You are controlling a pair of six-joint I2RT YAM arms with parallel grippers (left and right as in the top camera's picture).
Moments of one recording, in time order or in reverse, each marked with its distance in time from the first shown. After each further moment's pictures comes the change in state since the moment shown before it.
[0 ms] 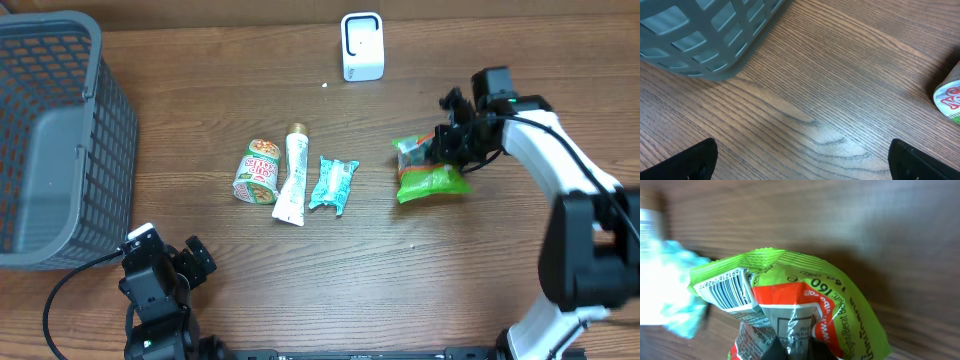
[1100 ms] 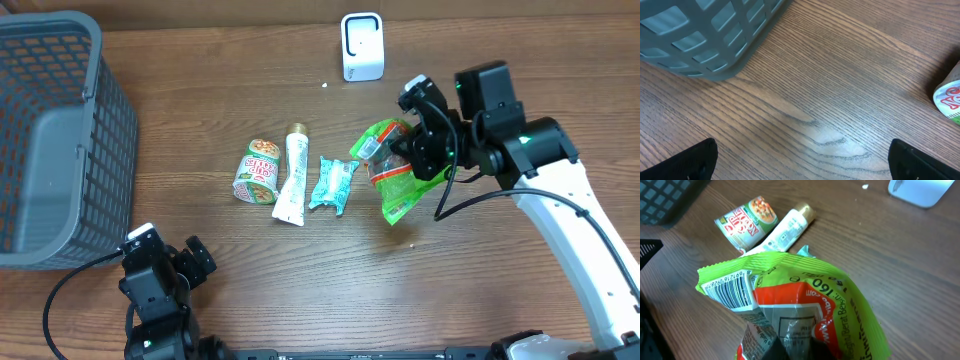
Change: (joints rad) left arm 0.000 0.000 0.000 0.000 0.000 0.000; right arm 0.248 -0.406 0.017 -0.076 -0.025 -0.222
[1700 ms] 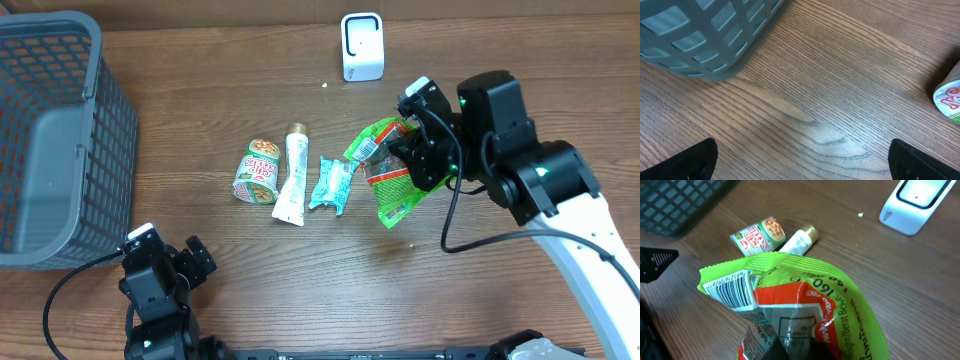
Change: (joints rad) left arm 0.000 0.000 0.000 0.000 0.000 0.000; right arm 0.059 -0.137 0.002 0.011 0.065 0.040
